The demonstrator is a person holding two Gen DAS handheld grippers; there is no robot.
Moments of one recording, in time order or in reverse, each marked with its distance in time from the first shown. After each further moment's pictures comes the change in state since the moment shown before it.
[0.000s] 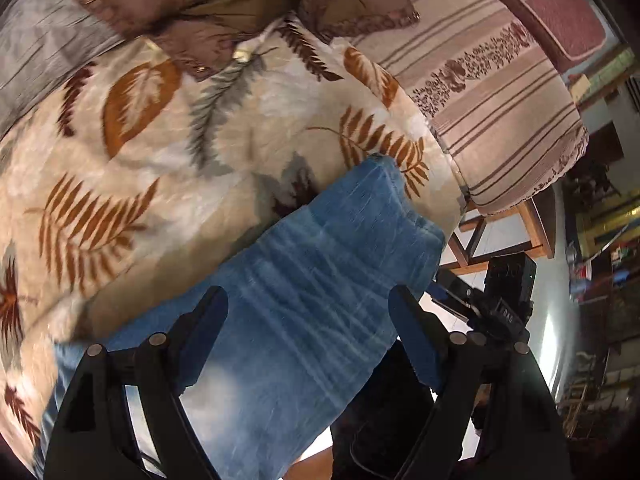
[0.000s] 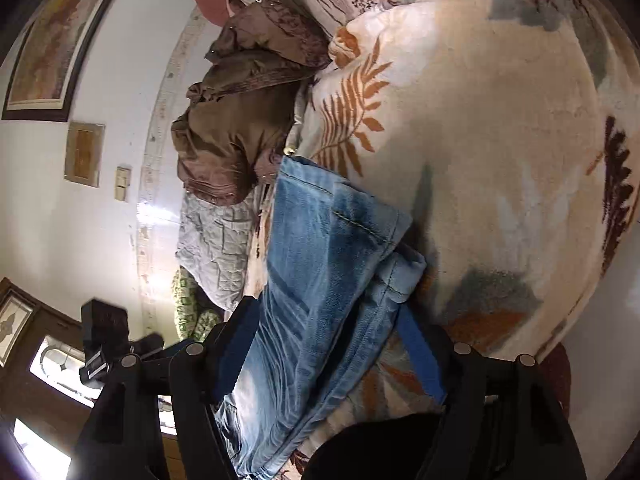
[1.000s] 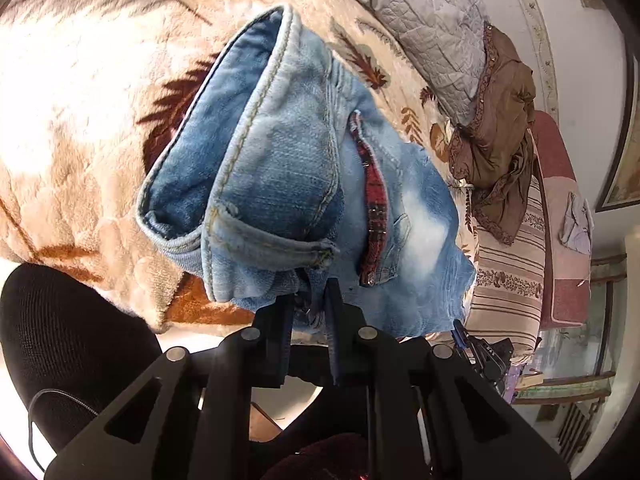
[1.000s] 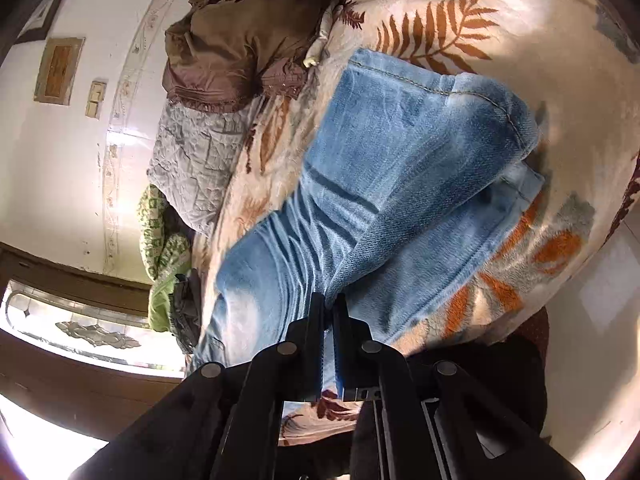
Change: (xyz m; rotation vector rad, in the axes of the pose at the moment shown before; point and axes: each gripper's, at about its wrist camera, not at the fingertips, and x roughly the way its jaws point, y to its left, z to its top) left arm -0.081 0.184 -0.422 -1.064 -0.415 -0.191; right arm 0.037 0.076 -0.038 -0.105 0.288 -0.295
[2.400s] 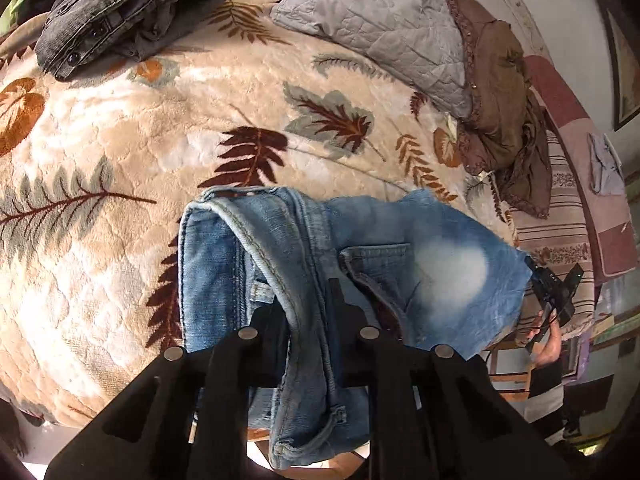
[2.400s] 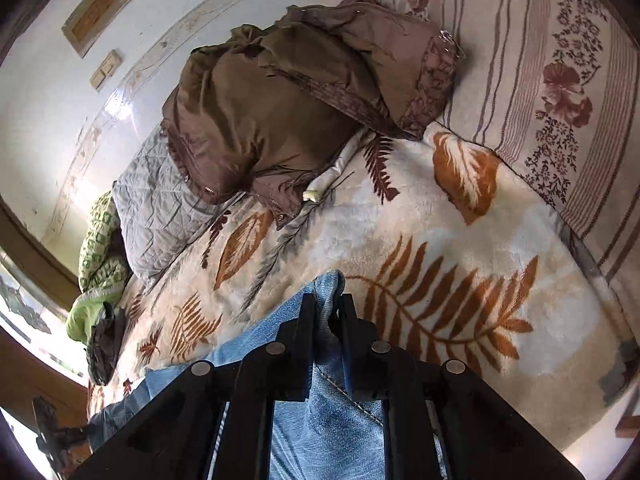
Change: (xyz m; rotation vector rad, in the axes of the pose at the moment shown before) left arm -0.001 -0.052 0.084 0.319 -0.069 0.225; right arm 0.007 0.038 0.157 -0.343 -0.247 -0.248
